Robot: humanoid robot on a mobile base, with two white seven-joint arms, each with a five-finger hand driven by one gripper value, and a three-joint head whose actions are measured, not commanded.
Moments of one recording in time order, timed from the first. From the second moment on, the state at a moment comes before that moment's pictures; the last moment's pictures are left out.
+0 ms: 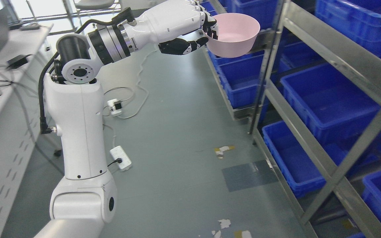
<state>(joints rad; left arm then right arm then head) -0.86 0.00 0.09 -1.52 -0.62 -0.78 -1.05 0.00 0.00 0.05 0.00 0.05 -0.08 -0.01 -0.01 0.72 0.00</state>
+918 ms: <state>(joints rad) -0.86 0.00 0.12 -1.52 -0.62 -0.78 -1.05 0.00 0.00 0.05 0.00 0.05 -0.08 -0.02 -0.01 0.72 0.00</state>
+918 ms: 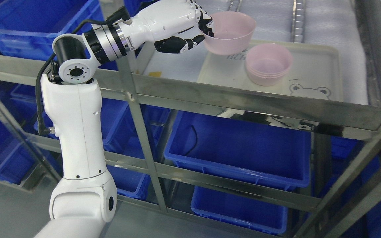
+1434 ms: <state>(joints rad) -0.86 0.00 0.13 -1.51 -0.62 -0.78 -1.05 0.00 0.00 0.05 0.00 0.05 -0.08 -0.02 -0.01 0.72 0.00</state>
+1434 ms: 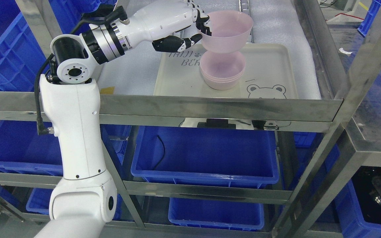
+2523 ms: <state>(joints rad) -0.94 0.00 0.05 -1.39 -0.79 -0.78 -1.01 0.00 0.00 0.05 0.00 0.05 -0.08 -0.02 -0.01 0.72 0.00</state>
